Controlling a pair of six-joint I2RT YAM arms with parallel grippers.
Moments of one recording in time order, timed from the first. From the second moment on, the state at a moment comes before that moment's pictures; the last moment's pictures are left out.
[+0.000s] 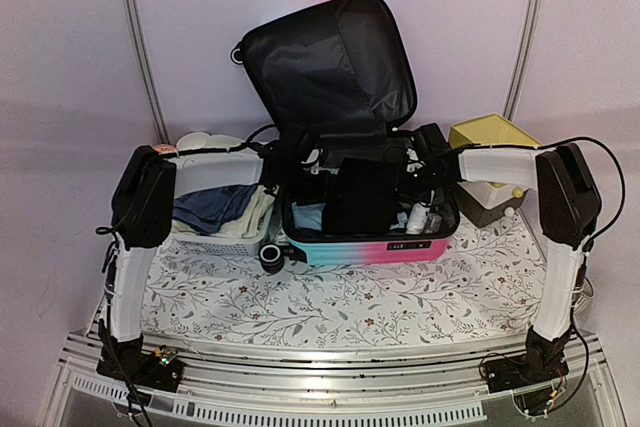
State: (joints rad) left arm -0.69 2.21 1.78 -0.40 0.19 -0.51; right arm 0.46 1.98 1.45 -0.38 -0.18 0.60
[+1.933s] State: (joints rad) left arm -0.42 1.55 1.27 -0.73 0.24 -0.34; right arm 0.79 2.23 1.86 -0.30 -0.31 0.67
